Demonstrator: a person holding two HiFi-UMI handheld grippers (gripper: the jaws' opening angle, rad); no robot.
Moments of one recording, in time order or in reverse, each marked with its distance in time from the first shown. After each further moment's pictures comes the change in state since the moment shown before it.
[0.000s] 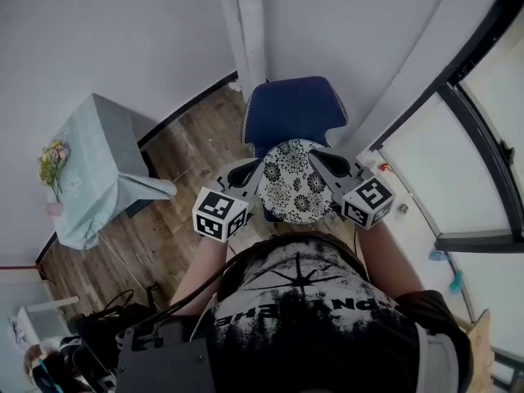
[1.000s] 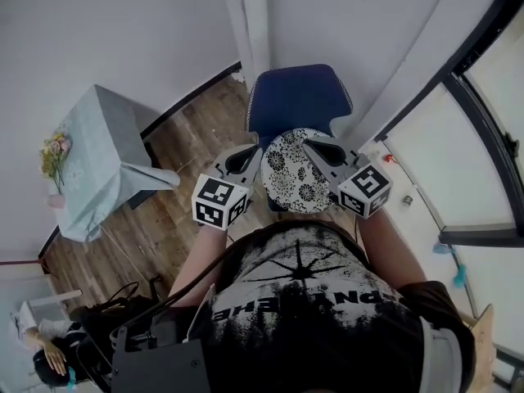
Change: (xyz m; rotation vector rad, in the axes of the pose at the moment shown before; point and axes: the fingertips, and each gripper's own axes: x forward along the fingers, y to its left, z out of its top) left arm -0.013 0.013 -0.006 0.023 0.034 0.048; right arm 0.017 0.025 -0.010 -0.037 0.035 0.045
